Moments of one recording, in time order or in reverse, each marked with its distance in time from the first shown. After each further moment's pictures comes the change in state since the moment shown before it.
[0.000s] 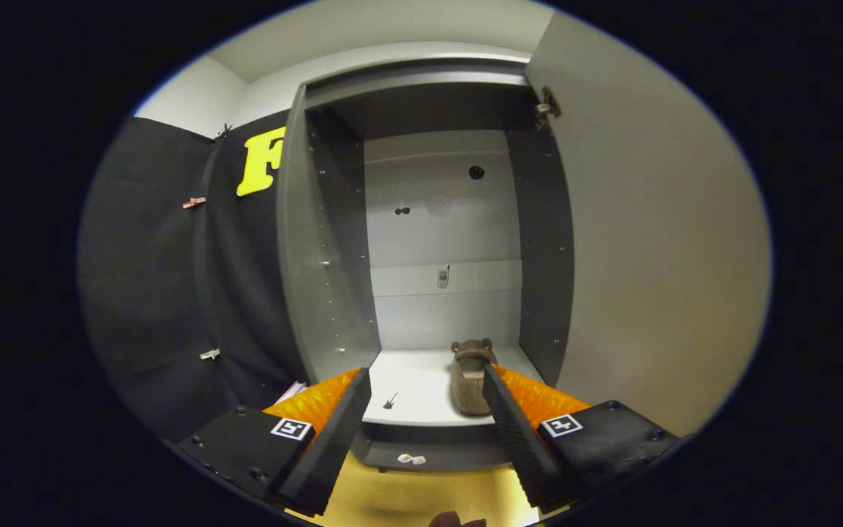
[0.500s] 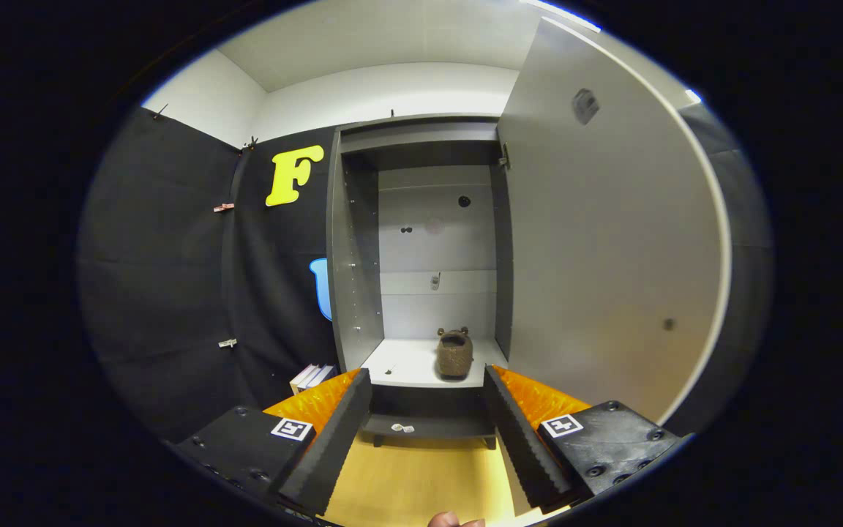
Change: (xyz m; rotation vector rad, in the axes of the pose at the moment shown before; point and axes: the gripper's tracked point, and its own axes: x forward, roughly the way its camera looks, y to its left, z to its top) arm -0.165 -0.028 0.000 -0.036 -0.061 0.014
